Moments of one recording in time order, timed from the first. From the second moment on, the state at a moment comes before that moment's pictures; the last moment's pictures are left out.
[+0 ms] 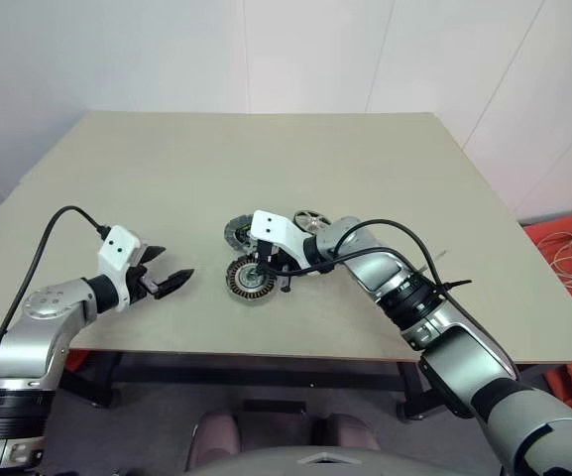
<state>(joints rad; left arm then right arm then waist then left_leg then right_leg) -0.08 0.65 0.16 -0.09 -0.36 0.47 -0.79 -0.78 -0.26 0.55 0.29 -0.05 0.53 1.03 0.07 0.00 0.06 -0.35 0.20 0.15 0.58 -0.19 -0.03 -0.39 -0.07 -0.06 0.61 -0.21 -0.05</state>
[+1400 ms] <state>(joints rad) -0.11 0.62 0.14 -0.07 -0.35 0.45 -0.78 -0.77 -0.21 0.52 0.41 -0.05 0.40 1.05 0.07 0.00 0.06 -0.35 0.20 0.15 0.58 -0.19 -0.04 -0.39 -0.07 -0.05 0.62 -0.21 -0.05</state>
